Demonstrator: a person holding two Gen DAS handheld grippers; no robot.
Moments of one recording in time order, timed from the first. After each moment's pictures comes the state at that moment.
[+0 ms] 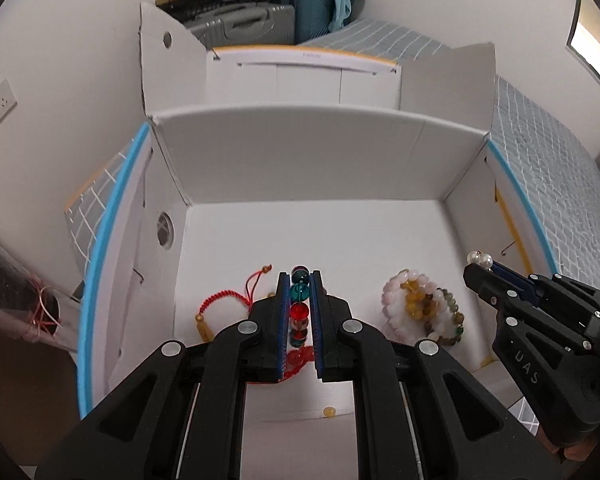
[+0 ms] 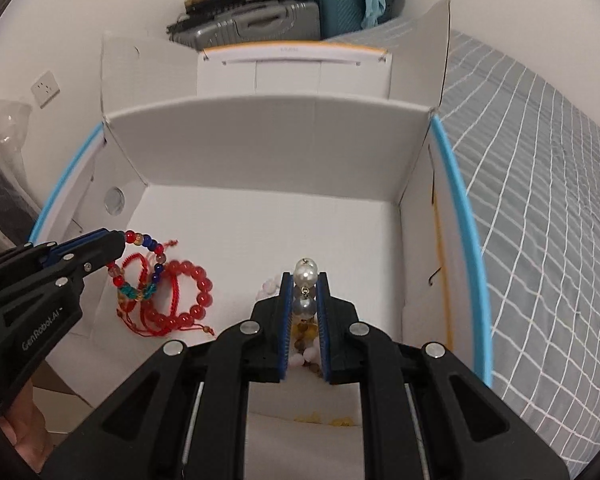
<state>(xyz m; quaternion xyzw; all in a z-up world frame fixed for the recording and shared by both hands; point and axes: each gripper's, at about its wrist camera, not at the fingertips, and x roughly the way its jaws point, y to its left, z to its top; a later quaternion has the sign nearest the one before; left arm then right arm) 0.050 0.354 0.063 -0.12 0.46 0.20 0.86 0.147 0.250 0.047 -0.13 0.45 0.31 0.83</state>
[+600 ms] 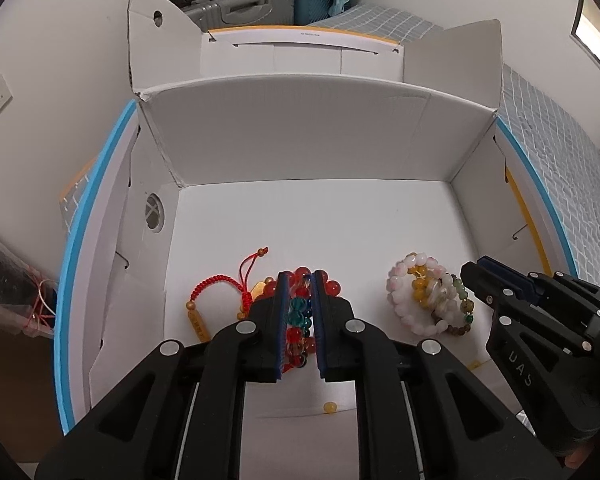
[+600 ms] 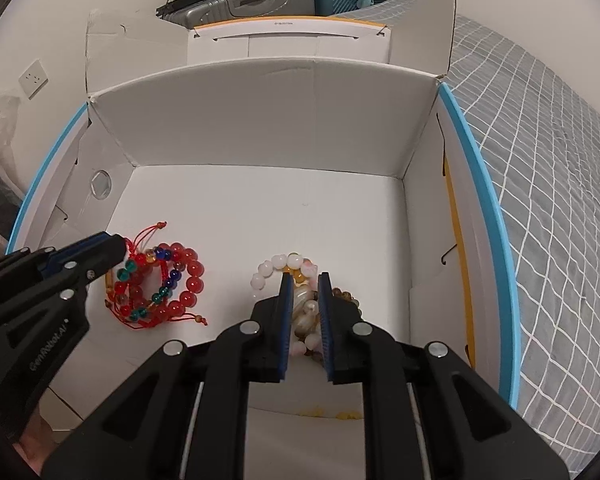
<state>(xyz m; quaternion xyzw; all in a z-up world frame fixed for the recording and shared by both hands) 0.055 0.353 0.048 -0.12 0.48 0.20 0.84 0.150 0.254 0.031 -0.14 0.48 0.29 0.81</state>
